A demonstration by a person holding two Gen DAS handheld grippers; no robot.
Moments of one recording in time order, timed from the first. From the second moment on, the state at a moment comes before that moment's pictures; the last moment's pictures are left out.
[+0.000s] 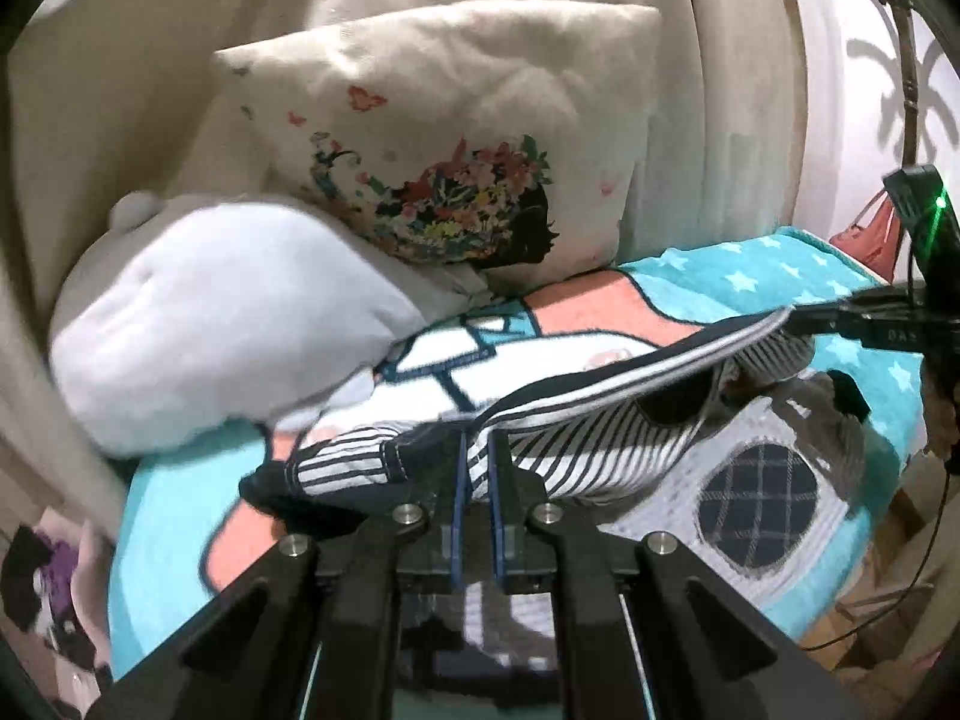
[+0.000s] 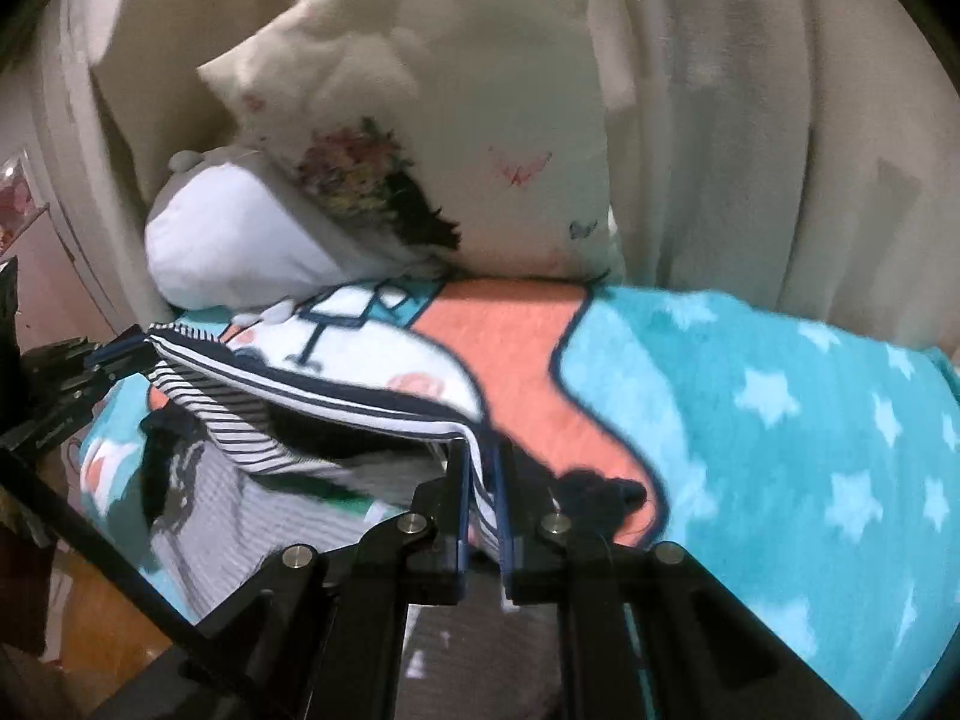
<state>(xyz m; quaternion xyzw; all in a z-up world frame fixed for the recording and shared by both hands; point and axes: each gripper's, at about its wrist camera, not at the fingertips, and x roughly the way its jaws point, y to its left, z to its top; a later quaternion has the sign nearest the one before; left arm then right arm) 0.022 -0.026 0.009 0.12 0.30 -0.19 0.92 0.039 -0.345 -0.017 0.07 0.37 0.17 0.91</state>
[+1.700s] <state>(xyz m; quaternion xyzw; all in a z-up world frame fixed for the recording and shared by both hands) 0.007 0.090 -0.014 -0.06 0.34 -0.11 0.93 -0.029 -0.421 -0.070 0.24 0.39 0.03 0.89</state>
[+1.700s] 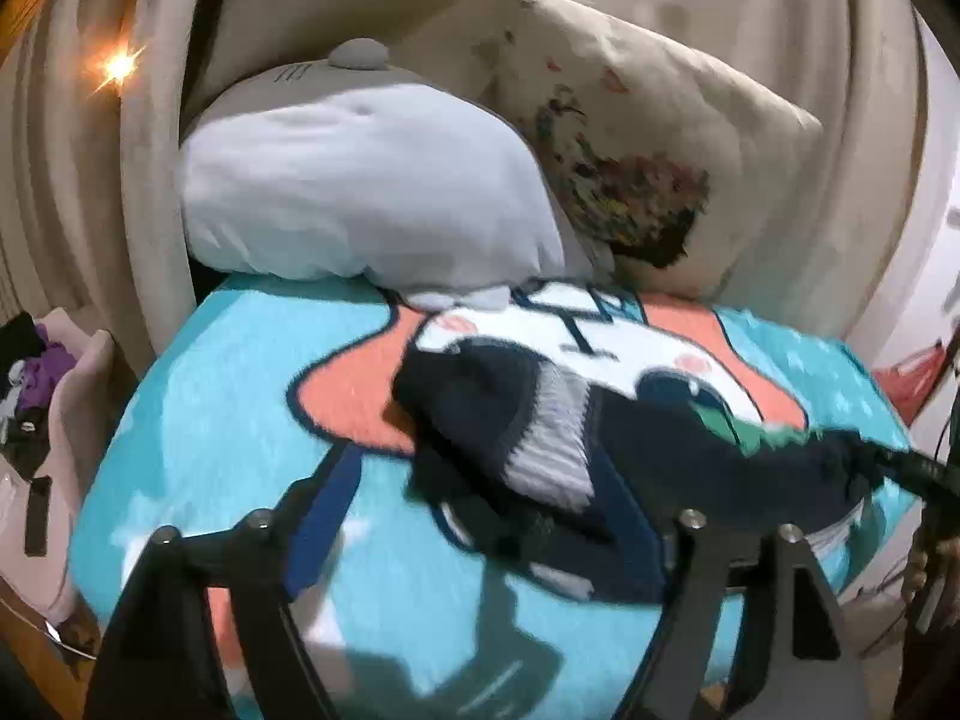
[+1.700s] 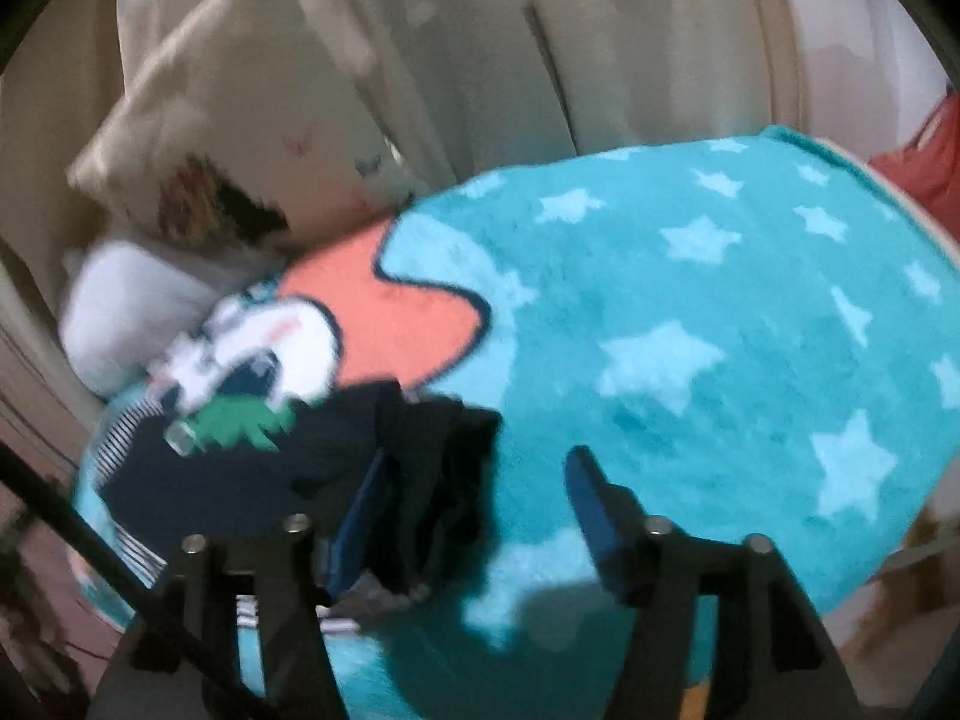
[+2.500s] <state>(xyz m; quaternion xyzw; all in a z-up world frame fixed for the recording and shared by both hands) 0.069 0.093 -0.064 -0.15 0.43 -0.07 0.89 0.037 -0.378 -0.043 0.16 0.36 0.10 0.91</state>
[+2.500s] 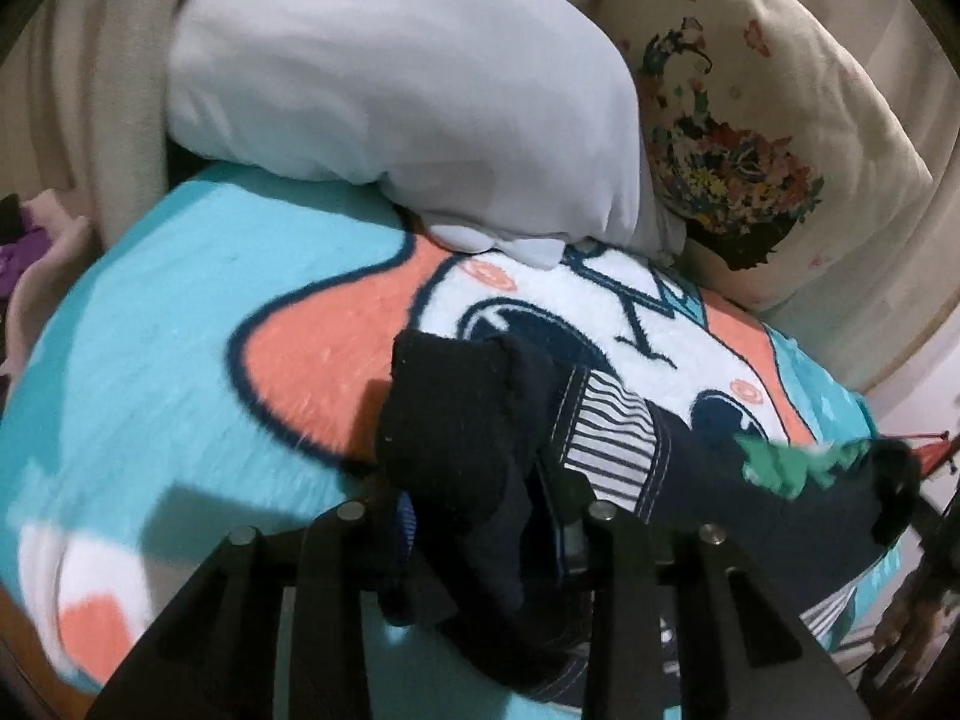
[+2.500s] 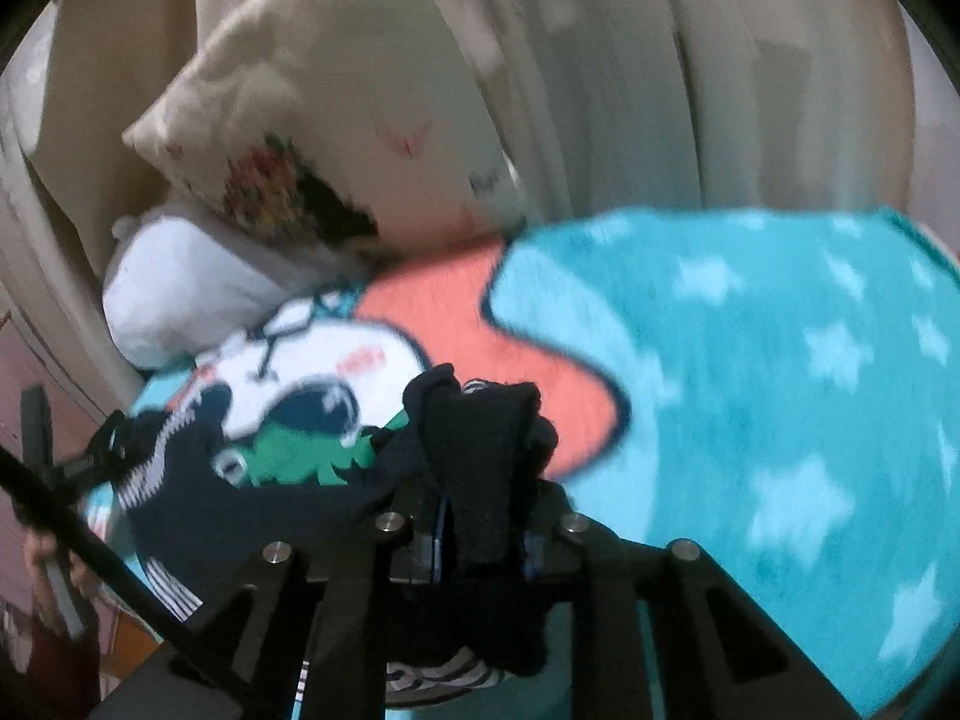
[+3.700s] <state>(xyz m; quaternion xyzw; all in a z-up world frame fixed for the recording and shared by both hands) 0.051 0.053 -0.032 -0.07 0.39 -0.06 0.92 0.014 -0.417 -0.075 0.18 0.39 -0.03 0.90</state>
